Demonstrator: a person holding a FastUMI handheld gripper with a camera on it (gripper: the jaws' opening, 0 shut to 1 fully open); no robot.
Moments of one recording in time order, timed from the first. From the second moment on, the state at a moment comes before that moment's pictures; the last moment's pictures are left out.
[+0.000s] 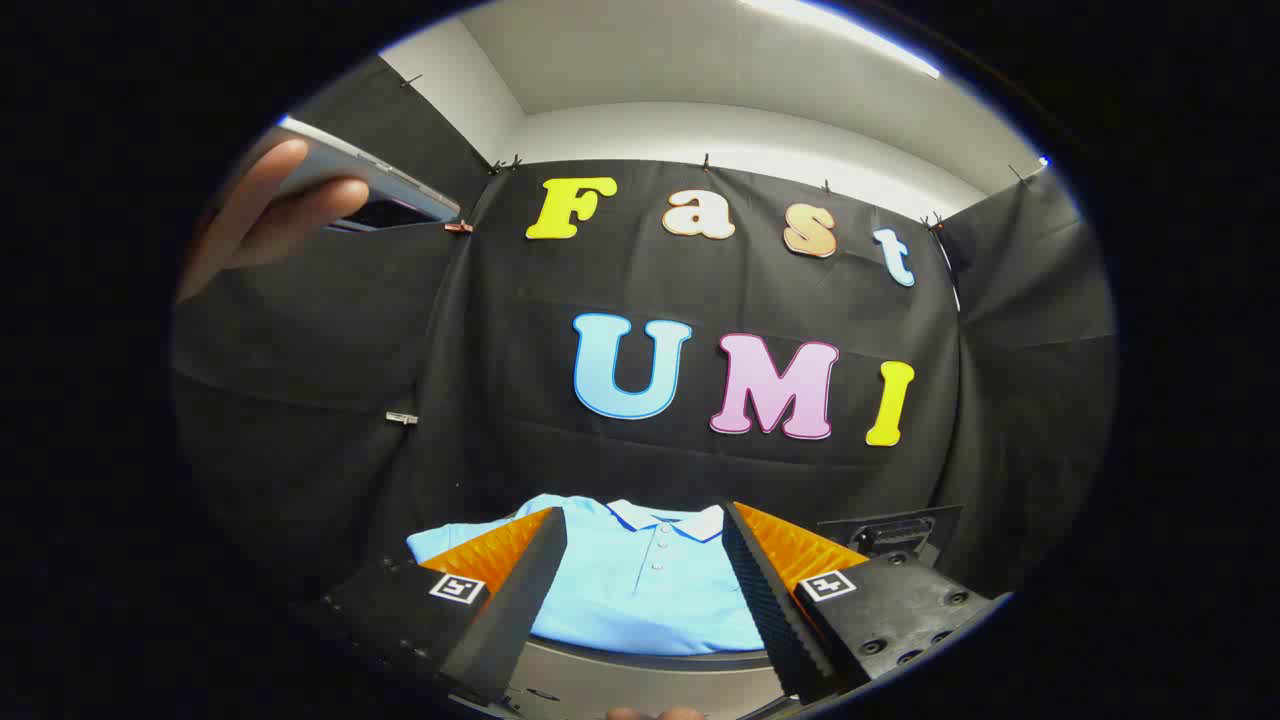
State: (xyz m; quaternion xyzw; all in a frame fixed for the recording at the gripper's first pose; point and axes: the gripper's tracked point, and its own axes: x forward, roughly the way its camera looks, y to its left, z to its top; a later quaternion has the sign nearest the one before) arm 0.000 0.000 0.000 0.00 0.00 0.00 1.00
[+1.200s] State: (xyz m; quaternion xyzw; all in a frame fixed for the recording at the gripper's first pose) arm 0.014 -0.003 -0.009 -0.02 0.02 0.02 1.00
